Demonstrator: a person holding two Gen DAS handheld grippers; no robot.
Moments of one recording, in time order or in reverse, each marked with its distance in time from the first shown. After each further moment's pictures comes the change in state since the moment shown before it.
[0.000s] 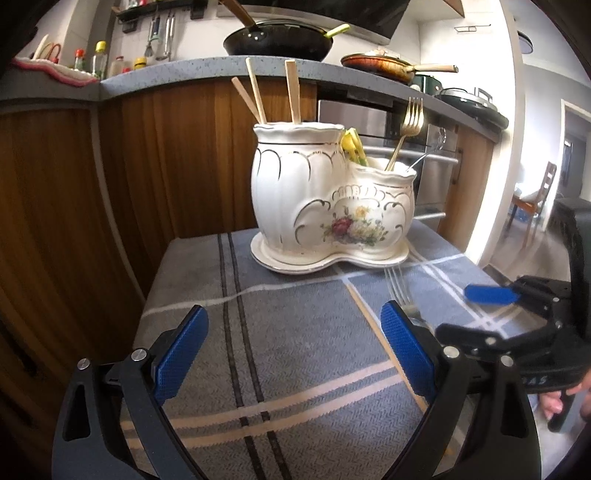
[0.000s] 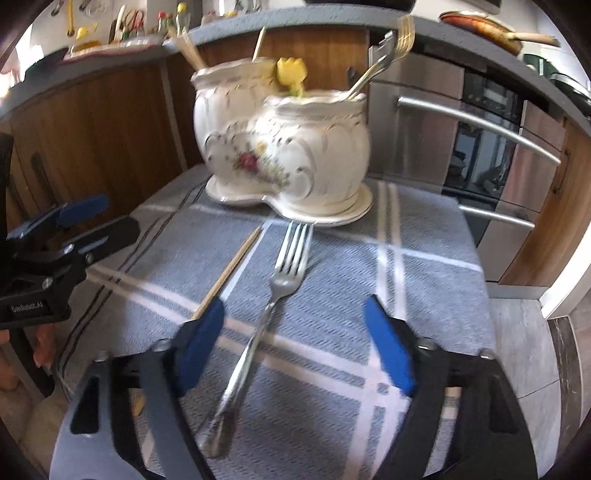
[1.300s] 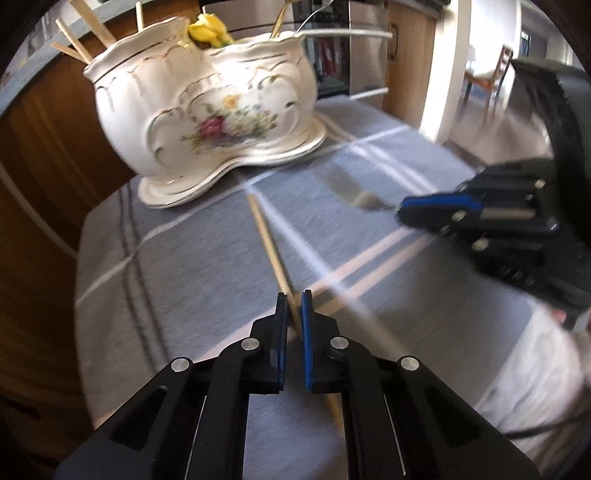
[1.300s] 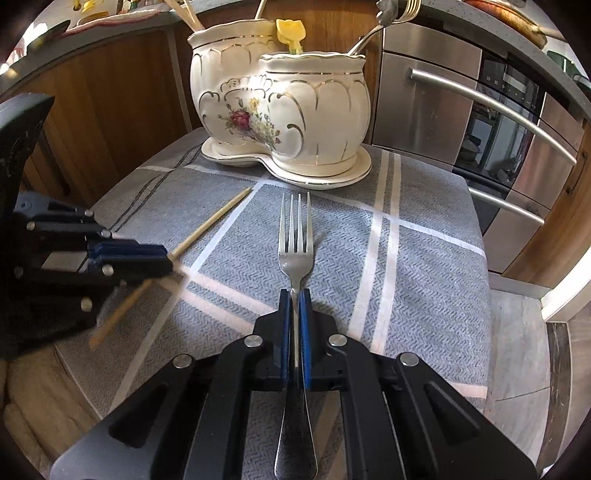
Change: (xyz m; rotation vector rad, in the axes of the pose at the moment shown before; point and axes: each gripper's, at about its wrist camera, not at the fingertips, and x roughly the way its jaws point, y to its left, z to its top) left arm 0.044 -0.061 -0.007 0.301 0.436 -0.134; right arm 0.006 -0.020 -0.005 -0.058 0.103 0.025
